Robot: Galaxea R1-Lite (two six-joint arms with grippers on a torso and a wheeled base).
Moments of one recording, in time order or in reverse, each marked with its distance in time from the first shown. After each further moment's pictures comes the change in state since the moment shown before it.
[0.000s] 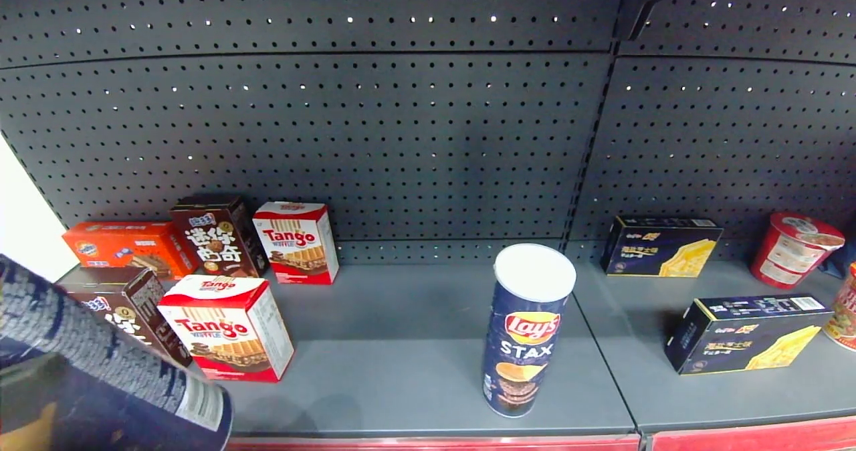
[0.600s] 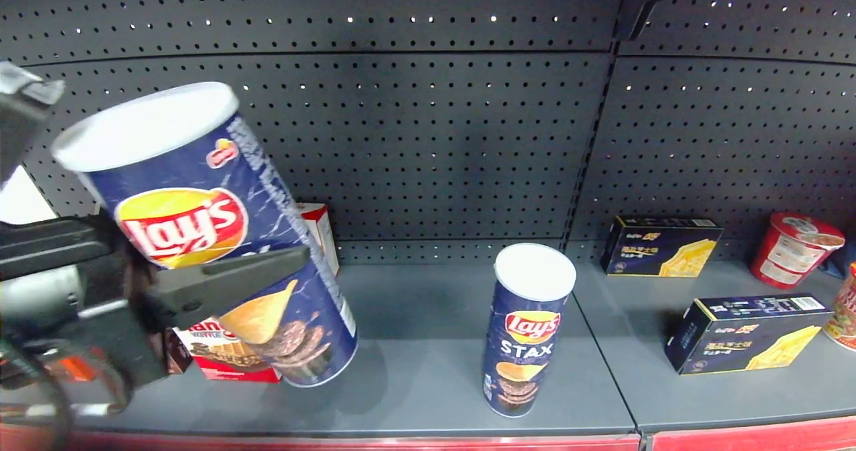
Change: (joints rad) left arm -0.237 0.409 -0.062 -0.272 0.200 0.001; right arm -0.008 -0.123 0.134 -0.011 -0.010 -0.097
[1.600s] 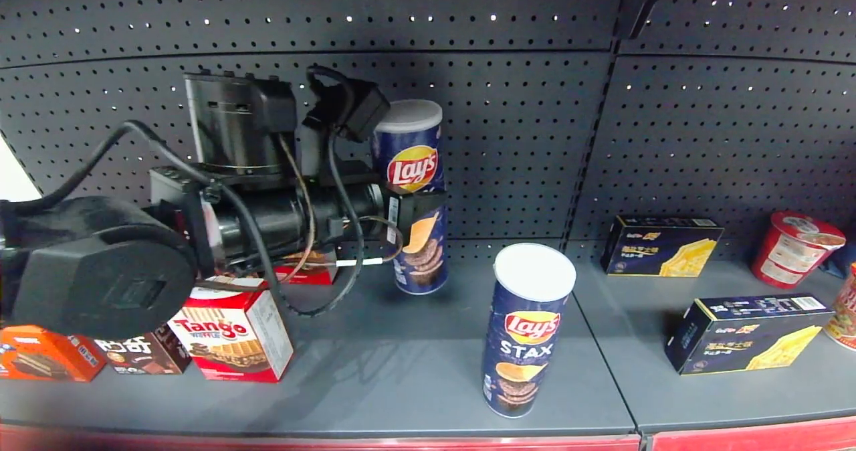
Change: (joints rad) left arm -0.110 0.568 -0.413 -0.062 0.257 -0.043; right arm -0.001 -0.005 0.056 -0.002 -0.003 -0.006
